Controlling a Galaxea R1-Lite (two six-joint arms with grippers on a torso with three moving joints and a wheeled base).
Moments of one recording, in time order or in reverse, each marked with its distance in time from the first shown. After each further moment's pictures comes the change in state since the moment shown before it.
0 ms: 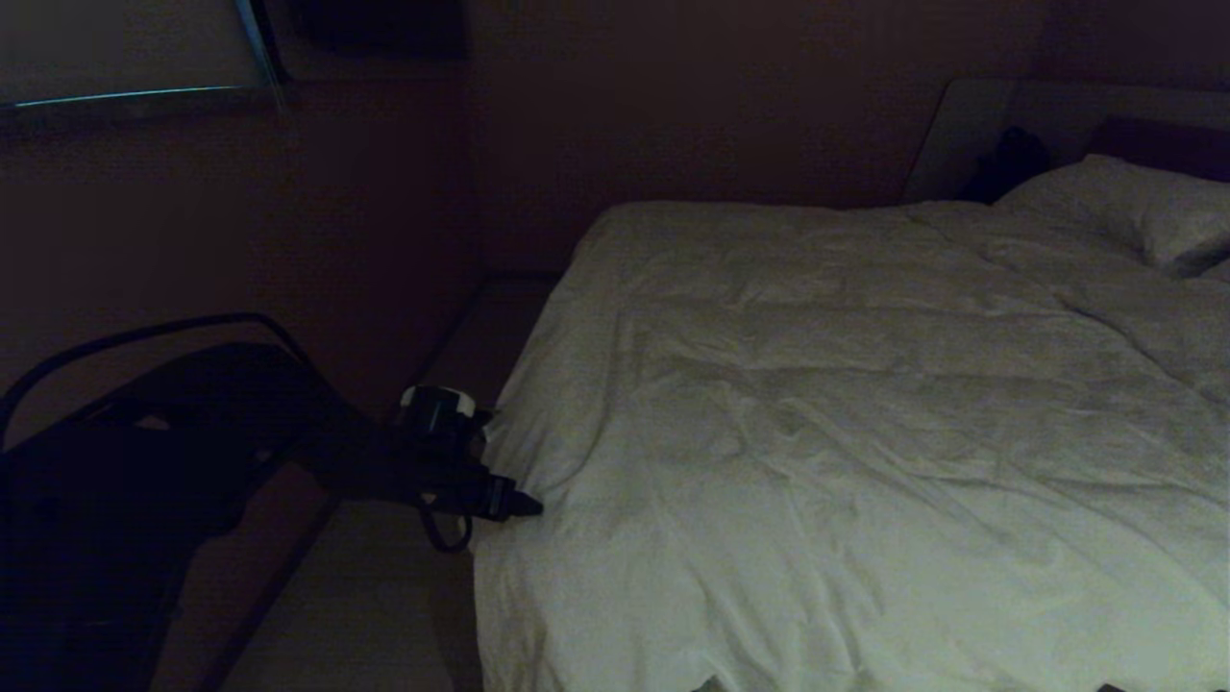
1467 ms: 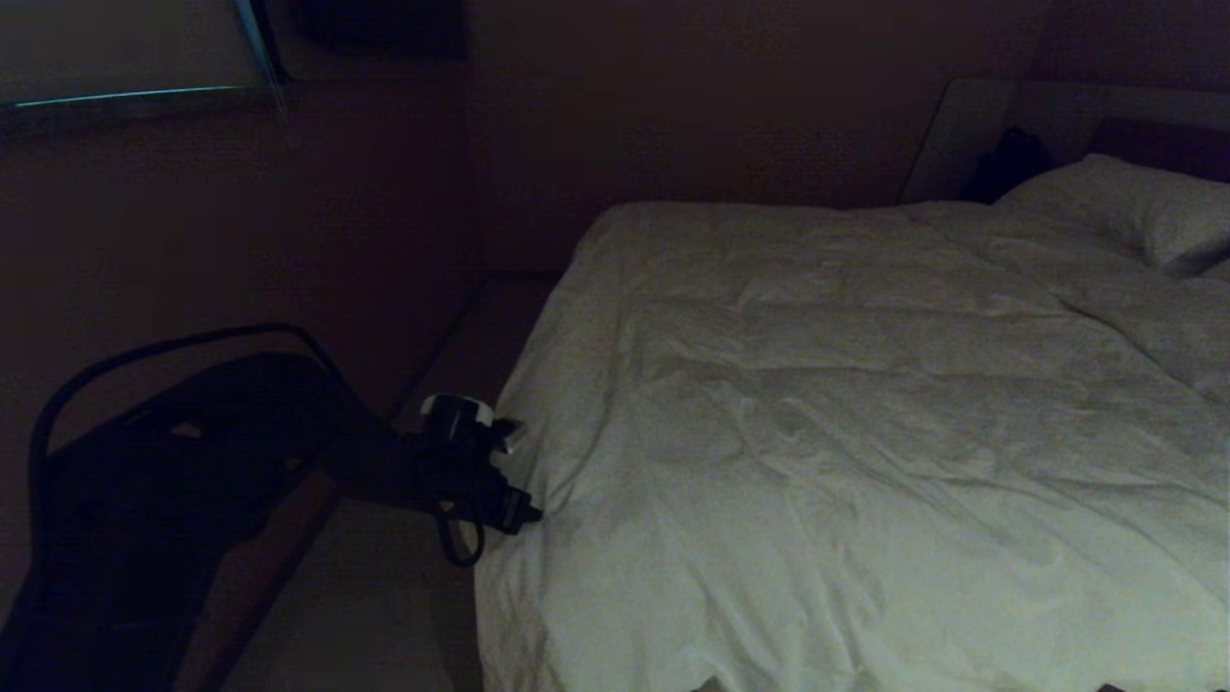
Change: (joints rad) left arm -0.043 0.037 -0.019 -0.008 -0.007 0.101; right arm 0.000 0.000 0.000 0.000 0.000 0.000
